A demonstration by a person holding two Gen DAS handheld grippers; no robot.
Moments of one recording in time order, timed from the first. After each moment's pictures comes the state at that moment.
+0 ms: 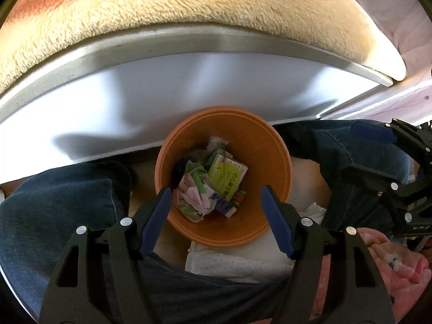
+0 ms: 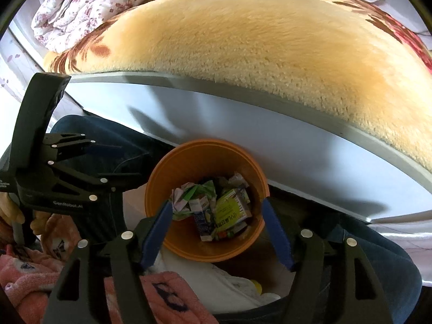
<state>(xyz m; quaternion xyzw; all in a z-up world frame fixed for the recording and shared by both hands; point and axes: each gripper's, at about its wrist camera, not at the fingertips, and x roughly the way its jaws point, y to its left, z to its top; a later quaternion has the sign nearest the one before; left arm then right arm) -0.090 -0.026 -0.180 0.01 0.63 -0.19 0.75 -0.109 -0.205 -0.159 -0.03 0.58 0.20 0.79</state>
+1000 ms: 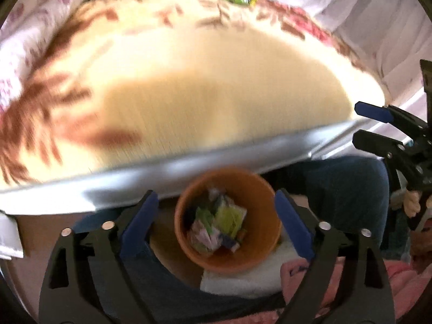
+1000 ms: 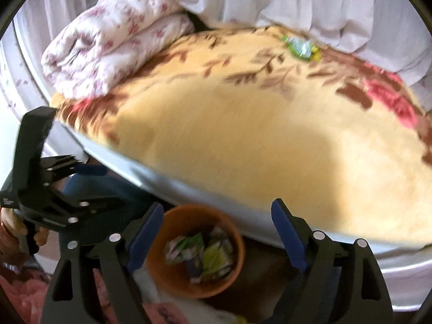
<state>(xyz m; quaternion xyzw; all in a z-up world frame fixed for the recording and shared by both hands) -0.067 -0.013 -0.079 0.01 0.53 -0.20 0.83 -0.073 -0.236 -0.058 -0.03 0.47 0.19 0.86</state>
